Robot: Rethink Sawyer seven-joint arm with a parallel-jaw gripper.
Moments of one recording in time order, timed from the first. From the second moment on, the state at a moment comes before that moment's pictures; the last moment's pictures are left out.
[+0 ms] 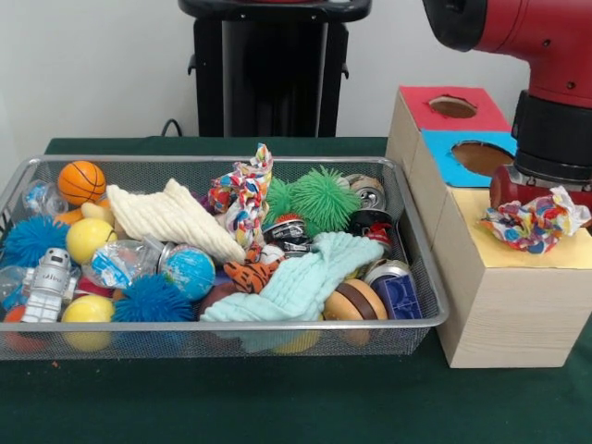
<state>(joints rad) 0.26 -0.34 -0.23 1.31 0.20 0.39 1.83</state>
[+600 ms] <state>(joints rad) 0.23 -0.39 -0.23 1.31 0.20 0.56 1.83</state>
